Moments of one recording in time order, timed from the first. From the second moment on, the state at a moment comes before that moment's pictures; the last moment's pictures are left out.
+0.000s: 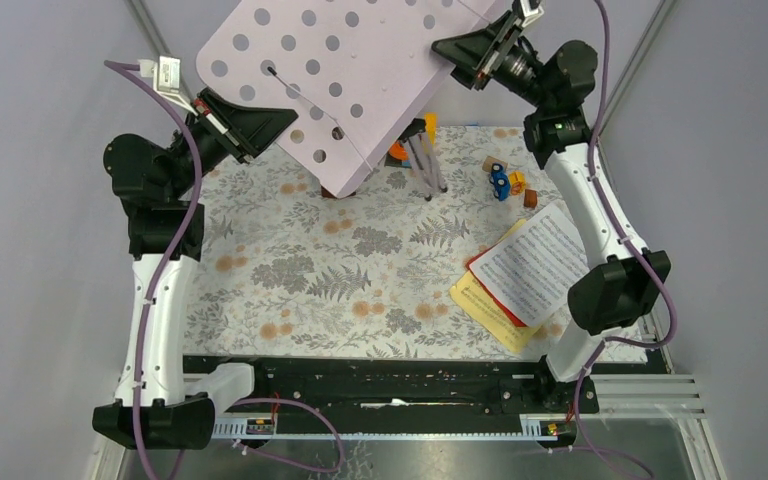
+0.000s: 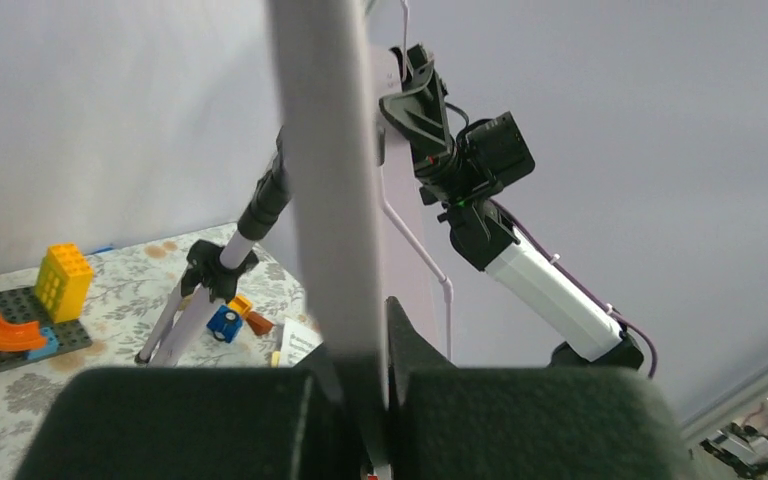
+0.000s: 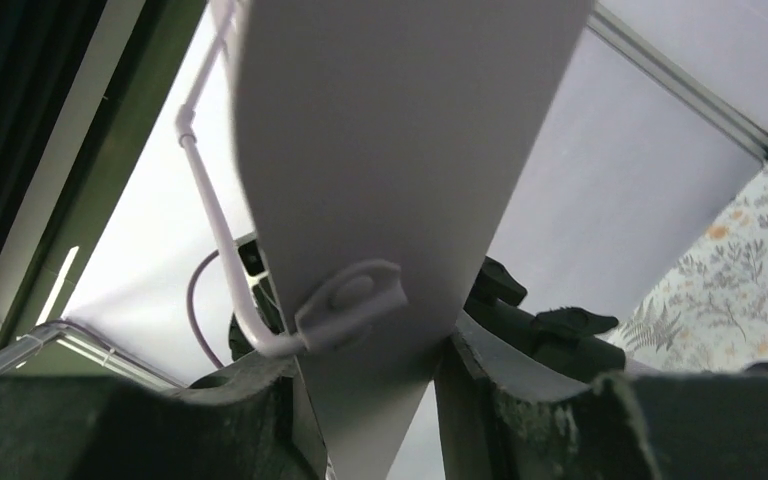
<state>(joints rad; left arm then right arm) 0.00 1.08 1.38 0.22 0.87 -0.98 0.24 1.73 1.90 0.33 -0.78 1.40</state>
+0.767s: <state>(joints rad) 0.00 1.29 1.77 0.02 0.78 -0.88 0.27 1.67 1.58 0.53 -0.75 1.50</state>
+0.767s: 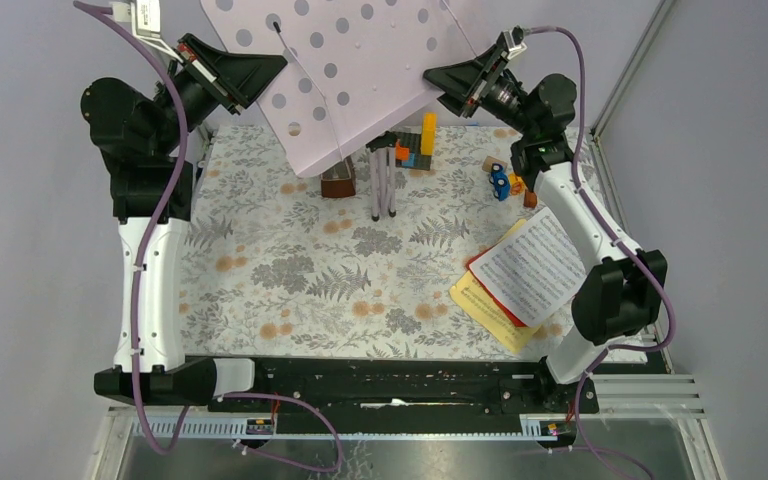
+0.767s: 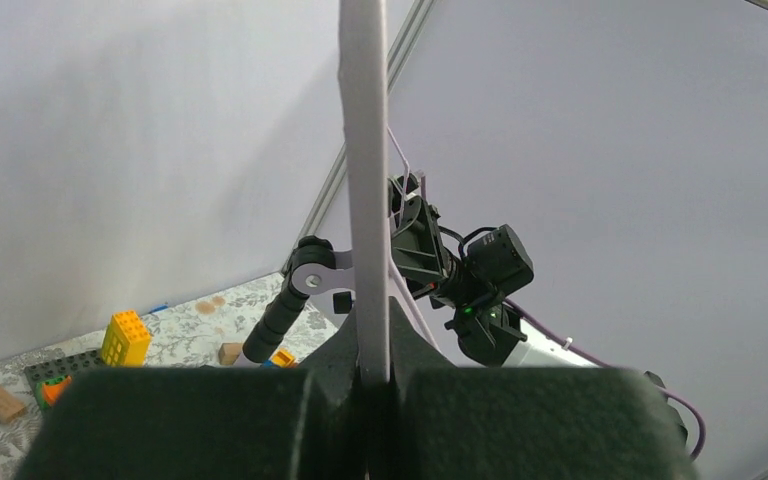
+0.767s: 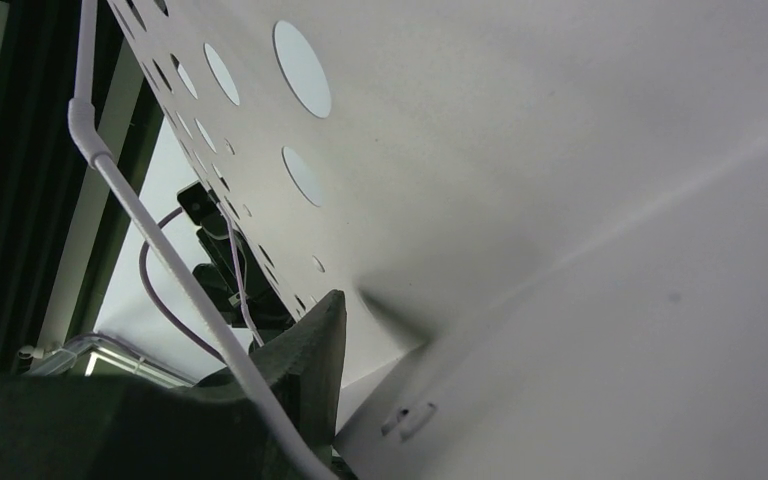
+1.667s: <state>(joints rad) -0.14 1.20 1.50 0.20 0.71 -0.83 0.17 1.64 1.44 0.75 -0.75 1.61</state>
